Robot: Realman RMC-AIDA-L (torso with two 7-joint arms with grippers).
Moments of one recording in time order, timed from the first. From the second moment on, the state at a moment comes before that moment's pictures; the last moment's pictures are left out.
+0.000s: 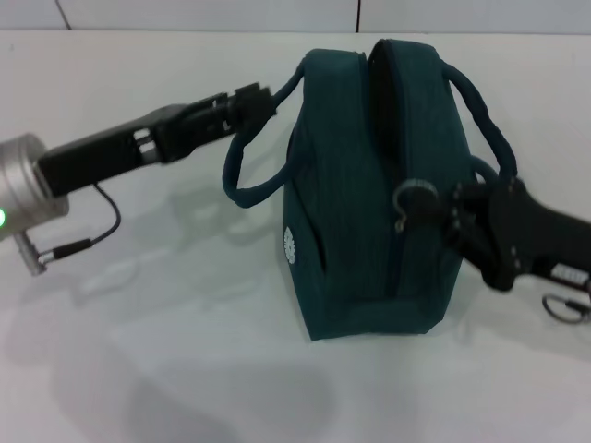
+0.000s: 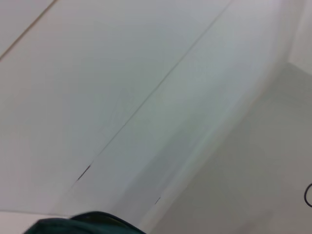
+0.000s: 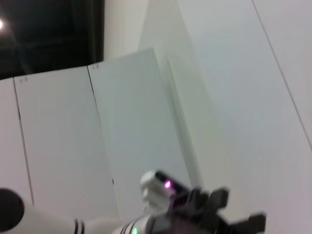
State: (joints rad) left arm -0.44 -2.08 0.72 0.61 1.58 1.78 -1.75; right arm 0.62 2.03 -0.83 -0.08 -1.55 -1.83 0.87
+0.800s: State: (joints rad) left arm -0.28 -2.08 0.71 0.41 1.54 1.84 -1.25; right arm 0.85 2.03 -0.86 -0.06 -1.39 -1.70 0.91
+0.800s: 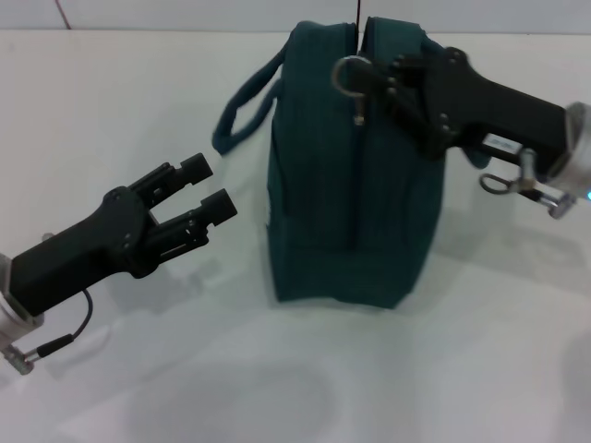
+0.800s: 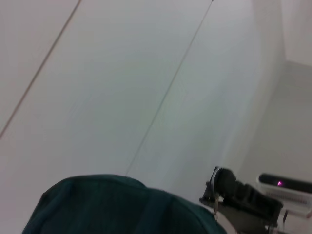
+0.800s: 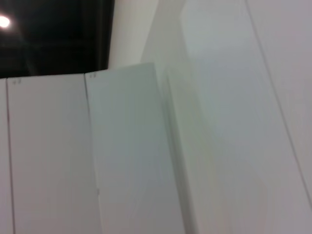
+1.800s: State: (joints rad) left arm -0.47 -2.09 0.73 0.26 1.52 1.65 -1.09; right arm 0.89 2.03 -0.88 -0.06 -1.39 -1.66 0.91
